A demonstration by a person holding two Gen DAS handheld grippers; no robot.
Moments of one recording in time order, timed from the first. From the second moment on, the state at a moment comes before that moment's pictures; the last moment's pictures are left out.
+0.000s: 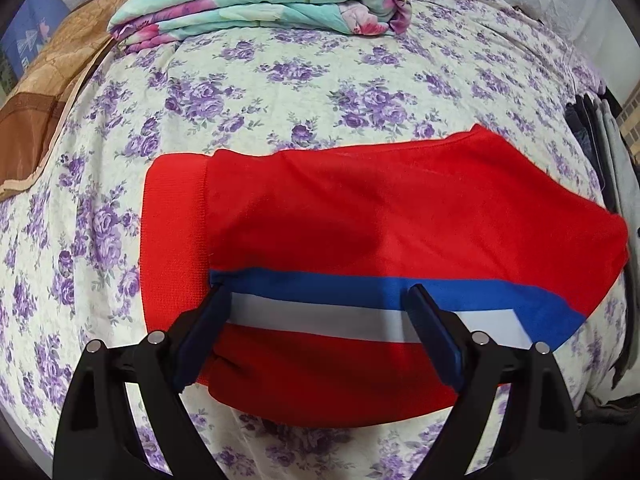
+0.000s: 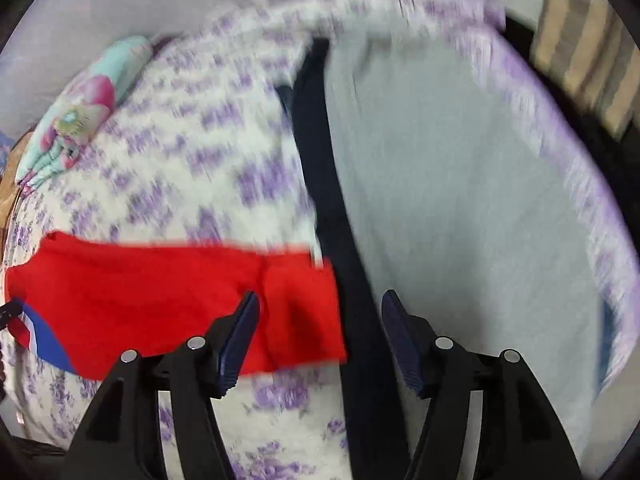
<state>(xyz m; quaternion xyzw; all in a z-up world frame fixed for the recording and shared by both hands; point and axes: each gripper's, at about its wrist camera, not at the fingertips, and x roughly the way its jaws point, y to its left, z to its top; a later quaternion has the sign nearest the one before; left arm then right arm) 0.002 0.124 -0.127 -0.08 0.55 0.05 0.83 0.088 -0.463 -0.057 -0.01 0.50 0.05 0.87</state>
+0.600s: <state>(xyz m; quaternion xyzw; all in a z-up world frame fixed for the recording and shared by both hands) 0.018 0.119 -0.108 -0.09 0.52 0.08 0.84 0.145 -0.331 -0.083 -0.05 0.51 0.18 0.84</state>
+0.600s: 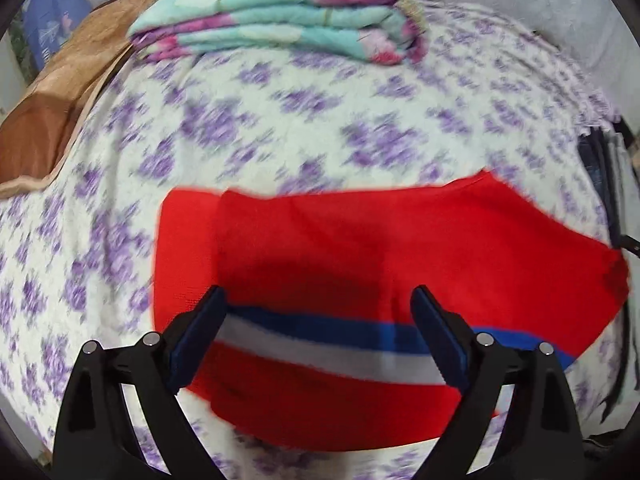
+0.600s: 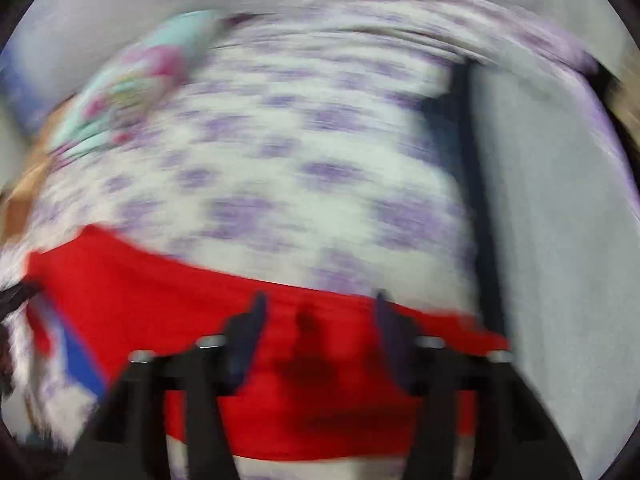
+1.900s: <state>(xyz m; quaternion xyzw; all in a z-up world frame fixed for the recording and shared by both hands) 0.019 0.124 -0.134 -0.10 0.54 0.11 0.83 0.205 -0.068 -0.111 -0.08 0.54 0.39 0.75</state>
